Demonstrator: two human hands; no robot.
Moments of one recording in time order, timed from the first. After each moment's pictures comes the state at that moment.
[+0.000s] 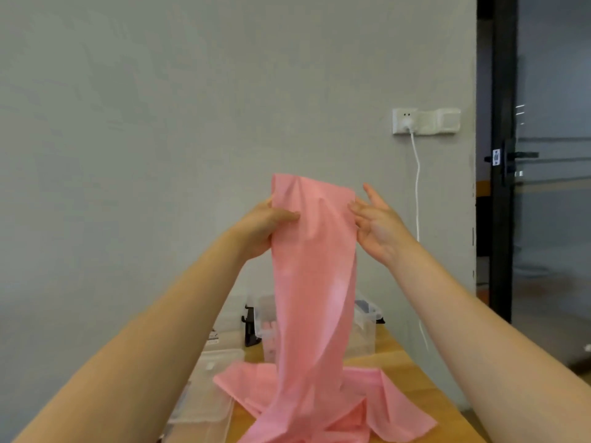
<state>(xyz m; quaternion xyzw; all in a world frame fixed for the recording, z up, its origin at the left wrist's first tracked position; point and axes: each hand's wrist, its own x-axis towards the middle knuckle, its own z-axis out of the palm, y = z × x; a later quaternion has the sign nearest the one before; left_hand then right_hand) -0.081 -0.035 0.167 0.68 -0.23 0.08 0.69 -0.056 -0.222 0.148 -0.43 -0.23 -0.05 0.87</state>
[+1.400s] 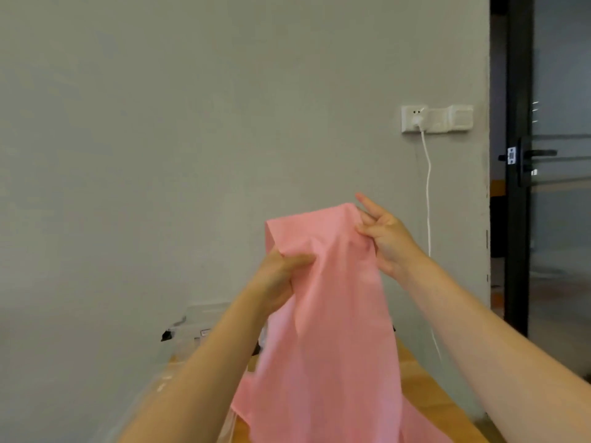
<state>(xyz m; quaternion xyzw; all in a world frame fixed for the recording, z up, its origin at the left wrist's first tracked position) -0.059 -0.046 0.101 0.59 -0.18 0.08 0.78 -0.017 -0.224 0.130 -0.53 -0.27 -0.08 0.80</state>
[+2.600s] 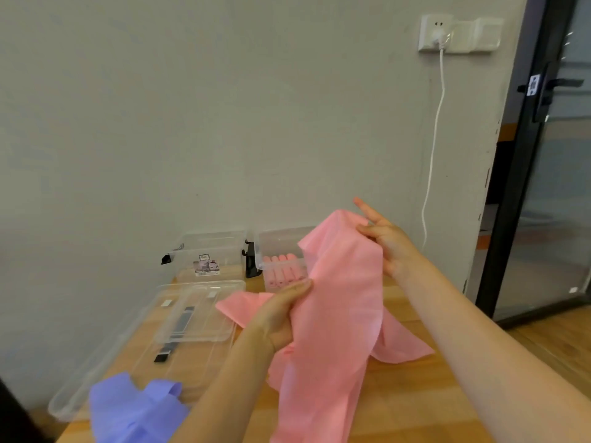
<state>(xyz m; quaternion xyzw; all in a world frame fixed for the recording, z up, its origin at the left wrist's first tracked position) -0.094 -0.045 -0.065 0.47 -0.04 -0.14 0.87 -0.019 -0.226 0.010 -0.51 -0.16 0.07 0.84</state>
